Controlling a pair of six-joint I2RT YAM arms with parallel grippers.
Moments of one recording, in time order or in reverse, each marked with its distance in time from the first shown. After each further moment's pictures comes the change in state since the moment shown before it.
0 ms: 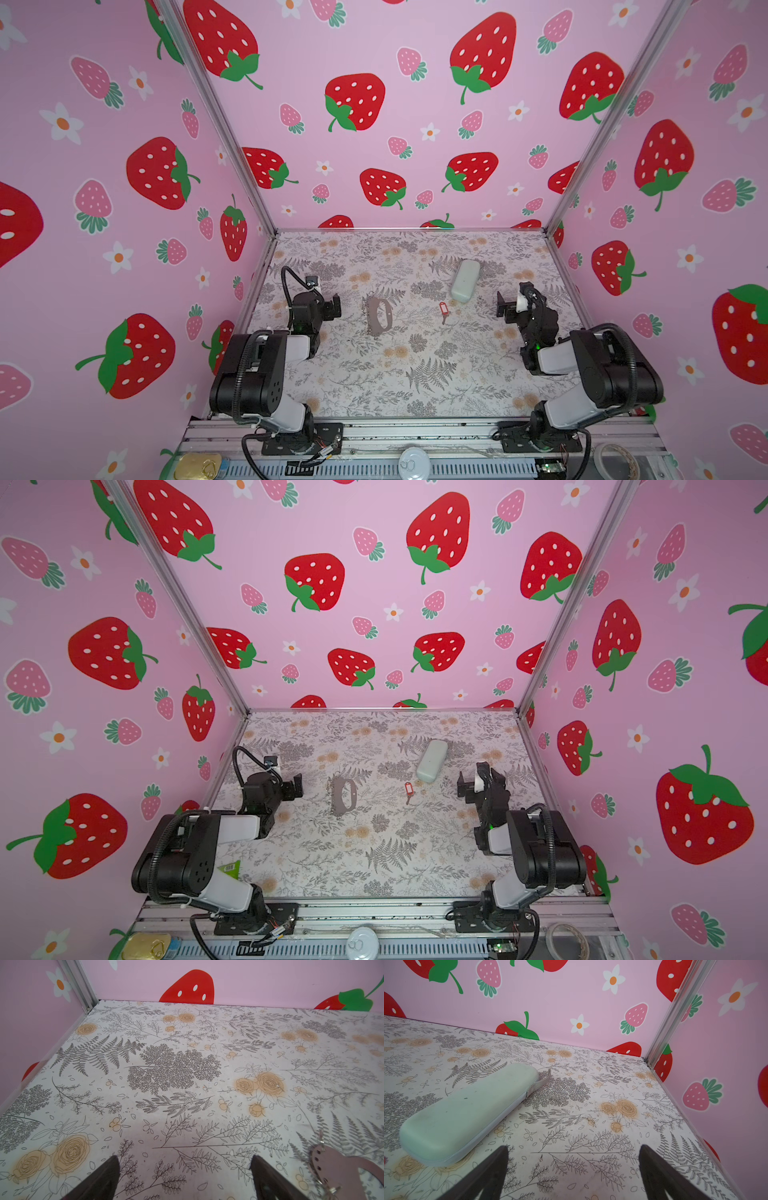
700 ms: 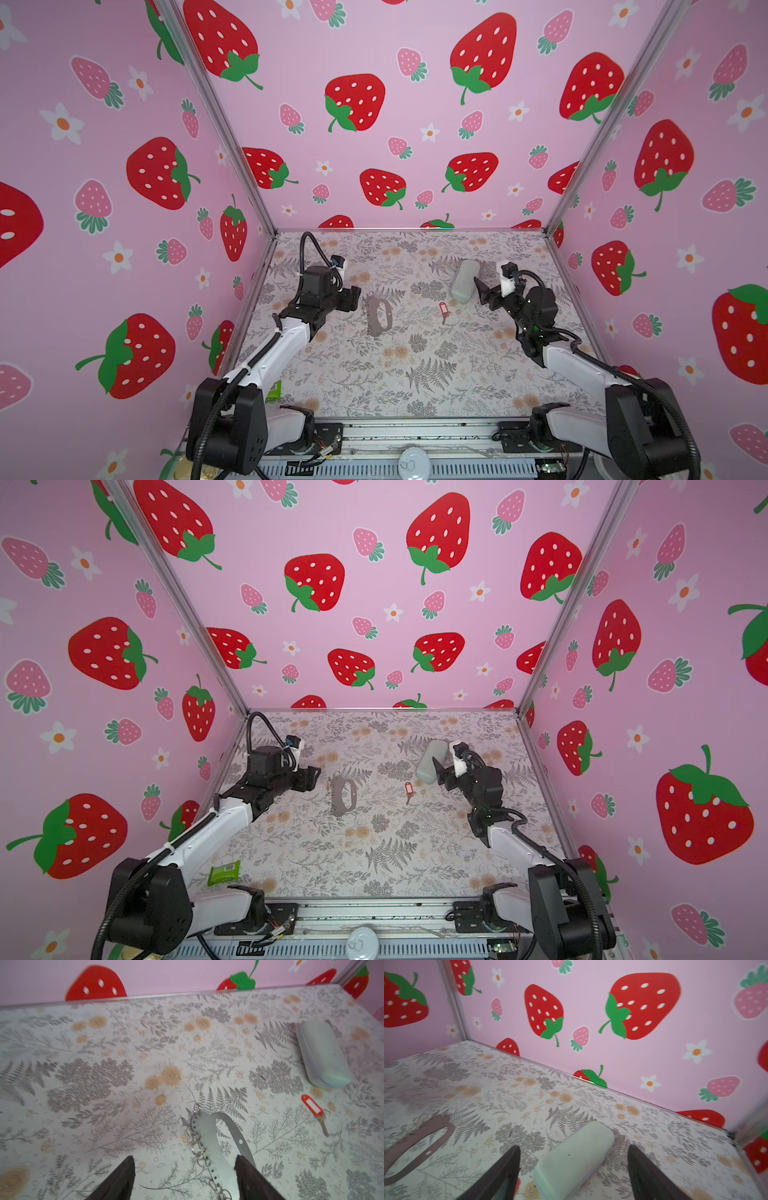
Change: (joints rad) left arm -0.213 -0.217 0.385 -0.848 0.185 -0.016; right arm 0.248 -0.328 0.246 -0.530 -0.243 0.011
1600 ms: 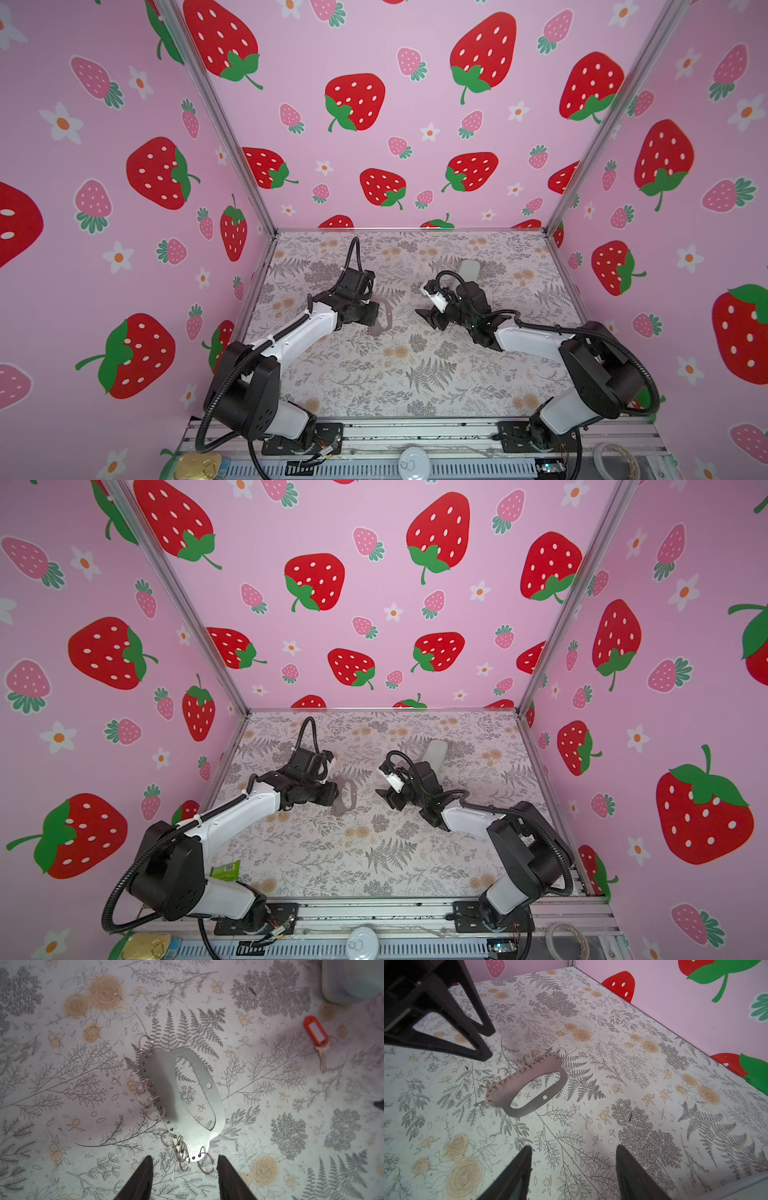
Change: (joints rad) left arm -0.270 0.126 0.133 -0.314 -0.142 -0.058; right arm 0.381 0.338 0.231 -0.243 -0.017 -0.115
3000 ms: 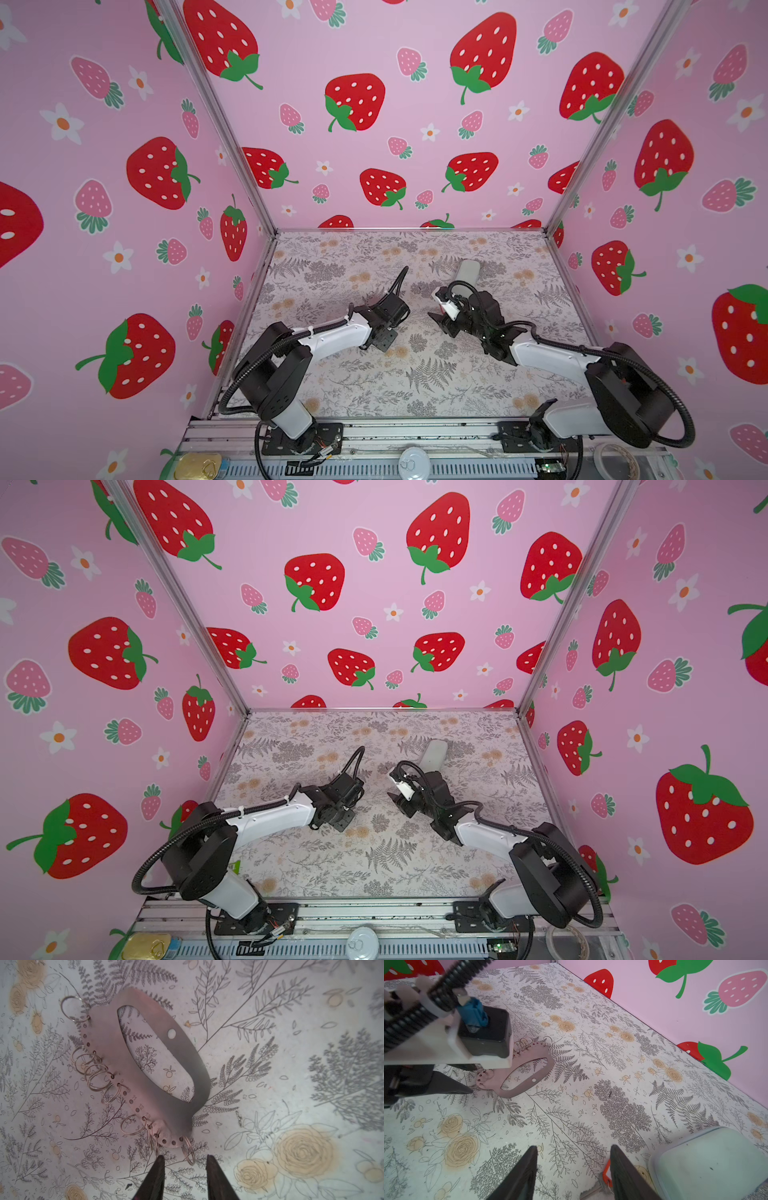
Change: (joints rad) left arm -0.246 0.151 -0.007 -0.058 -0.289 0.042; right arm 0.000 -0.177 -0.138 -0.017 0.100 -0.009
